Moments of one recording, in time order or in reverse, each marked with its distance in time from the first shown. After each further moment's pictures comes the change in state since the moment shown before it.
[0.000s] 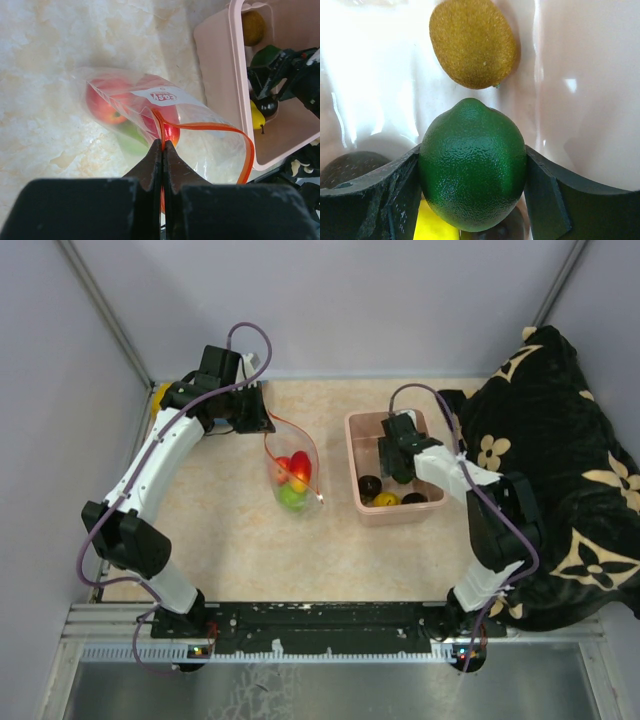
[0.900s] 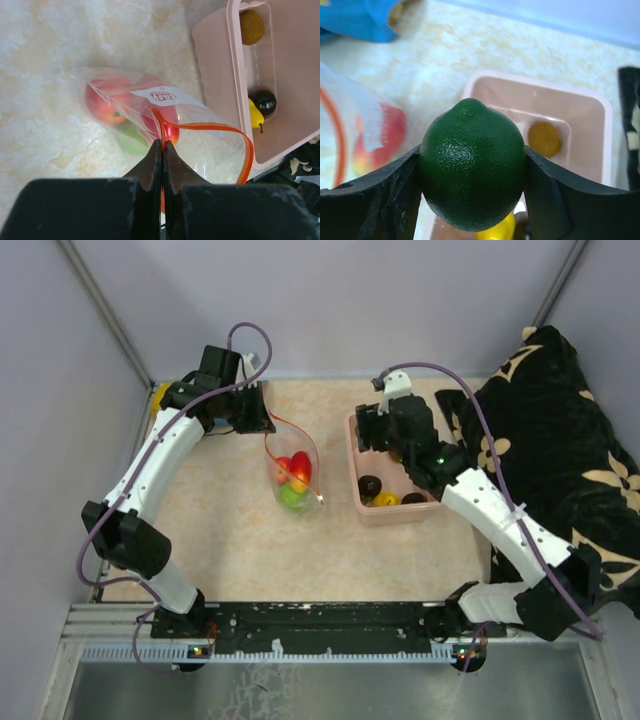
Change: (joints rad) left arm 0.000 0.000 0.000 0.000 0.009 0.002; right arm 0.203 -0.423 0.101 0.058 -0.088 -0.089
